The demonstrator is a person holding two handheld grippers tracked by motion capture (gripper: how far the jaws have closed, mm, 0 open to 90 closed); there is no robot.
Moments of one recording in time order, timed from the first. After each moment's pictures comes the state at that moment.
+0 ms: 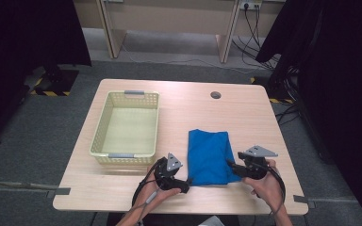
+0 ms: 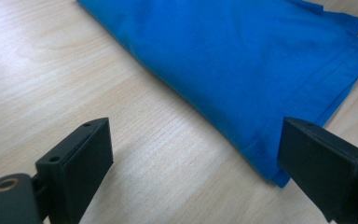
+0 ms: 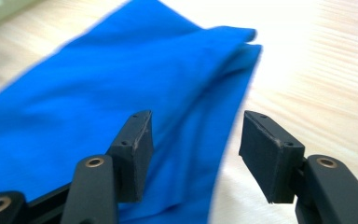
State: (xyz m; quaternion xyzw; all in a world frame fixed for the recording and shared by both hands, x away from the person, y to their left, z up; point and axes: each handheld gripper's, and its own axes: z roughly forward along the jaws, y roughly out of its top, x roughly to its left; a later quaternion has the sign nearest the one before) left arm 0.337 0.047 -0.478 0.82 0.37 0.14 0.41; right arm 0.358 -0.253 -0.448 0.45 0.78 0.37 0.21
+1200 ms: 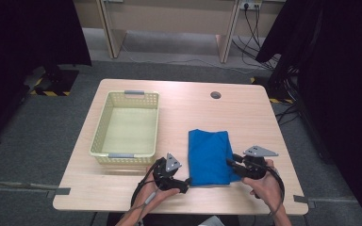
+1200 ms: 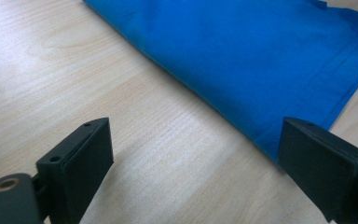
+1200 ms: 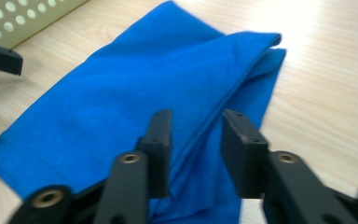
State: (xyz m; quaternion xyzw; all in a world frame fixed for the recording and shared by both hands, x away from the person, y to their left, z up) left arm 0.337 0.049 -0.478 0.82 0.37 0.15 0.41; right arm 0.356 -0.249 -0.445 0.44 0.78 0.40 0.18
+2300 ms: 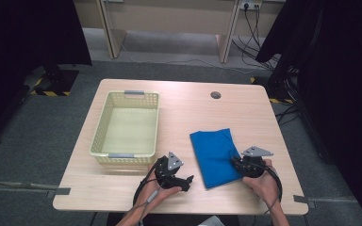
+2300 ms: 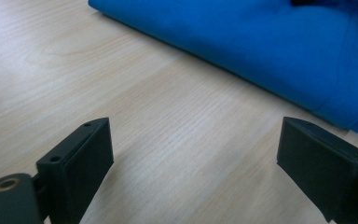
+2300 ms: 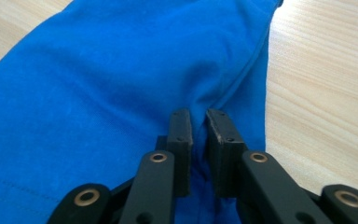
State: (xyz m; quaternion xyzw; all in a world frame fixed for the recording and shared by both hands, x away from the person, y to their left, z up) left arm 0.341 0.042 -0.478 0.82 0.37 0.15 0.41; right arm 0.371 -0.257 -0.469 0.45 0.80 0.35 0.20
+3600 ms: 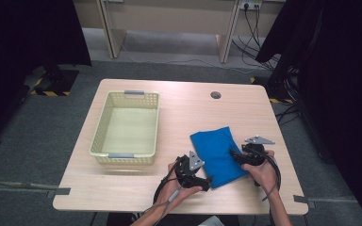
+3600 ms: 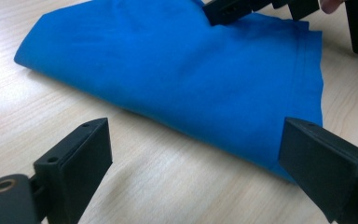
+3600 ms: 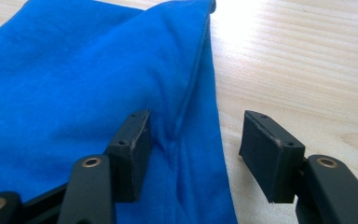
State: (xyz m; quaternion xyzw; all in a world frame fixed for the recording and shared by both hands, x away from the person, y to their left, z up) left arm 0.345 -0.015 -0.473 0.82 0.35 0.15 0.43; right arm 0.410 -0.267 -0.472 0.52 0.75 0.34 0.21
